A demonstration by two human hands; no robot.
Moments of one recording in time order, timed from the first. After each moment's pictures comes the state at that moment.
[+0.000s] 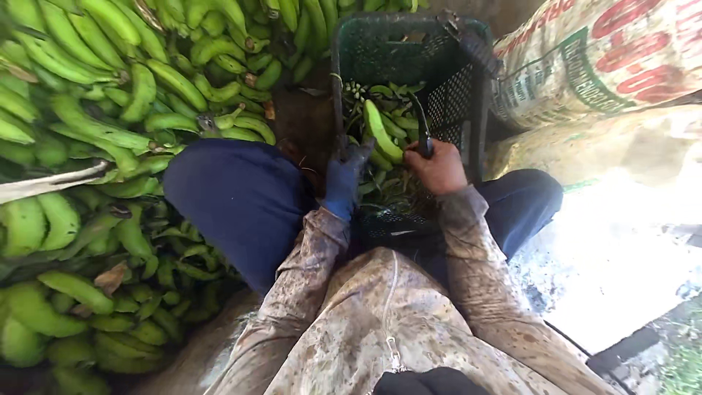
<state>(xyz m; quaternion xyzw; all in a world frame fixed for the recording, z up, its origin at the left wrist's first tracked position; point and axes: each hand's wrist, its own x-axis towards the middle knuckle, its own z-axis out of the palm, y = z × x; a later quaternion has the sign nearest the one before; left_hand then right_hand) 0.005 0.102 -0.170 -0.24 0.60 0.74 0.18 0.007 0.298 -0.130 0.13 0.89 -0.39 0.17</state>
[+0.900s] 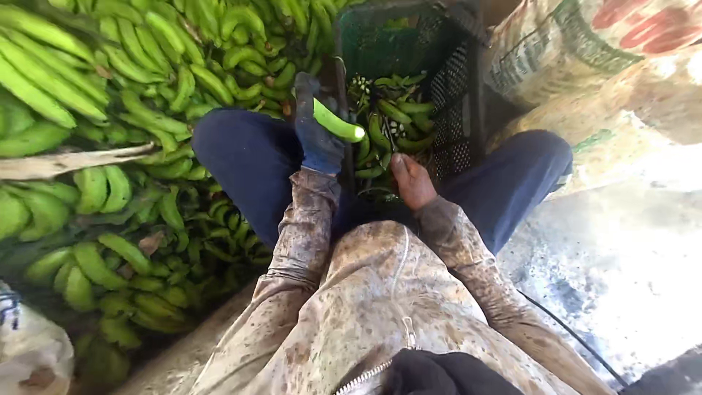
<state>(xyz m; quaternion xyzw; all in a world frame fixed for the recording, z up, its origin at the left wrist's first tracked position) 0.003 0.066 -0.136 -0.09 0.37 0.92 0.01 0.120 0.249 -0.142 0.09 0.85 -0.50 0.15</state>
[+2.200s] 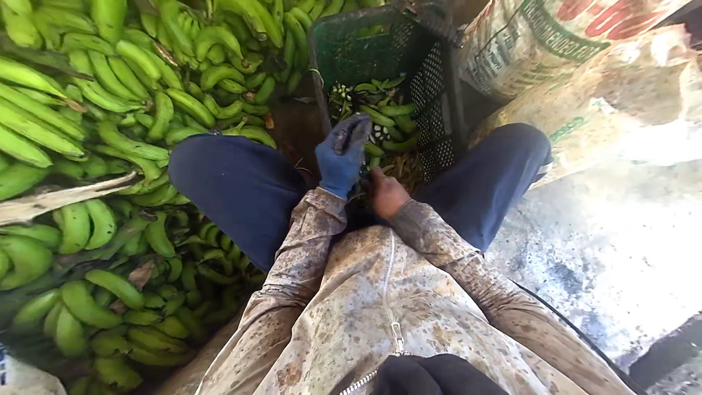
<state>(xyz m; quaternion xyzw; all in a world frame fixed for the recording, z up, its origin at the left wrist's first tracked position) 0.044 0.112 -0.148 0.10 0.71 0.69 -0.05 0.111 0.220 -0.129 0.12 0.89 -0.31 0.30</state>
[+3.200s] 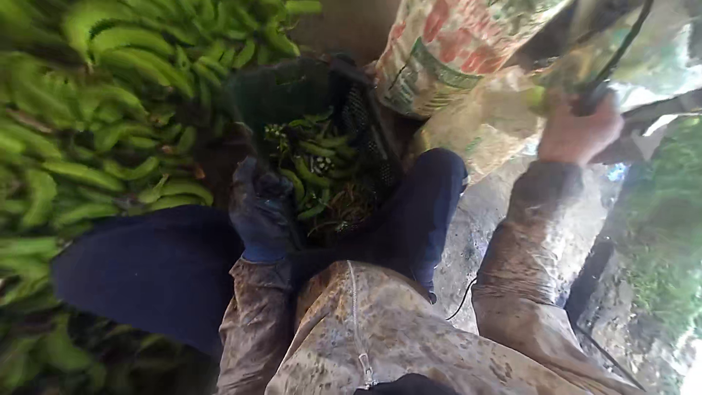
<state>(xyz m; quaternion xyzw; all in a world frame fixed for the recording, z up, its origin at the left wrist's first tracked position) 0.023 0.083 -0.137 -0.04 0.45 0.89 0.09 0.119 0.512 0.024 0.45 0.84 -0.14 -0.26</state>
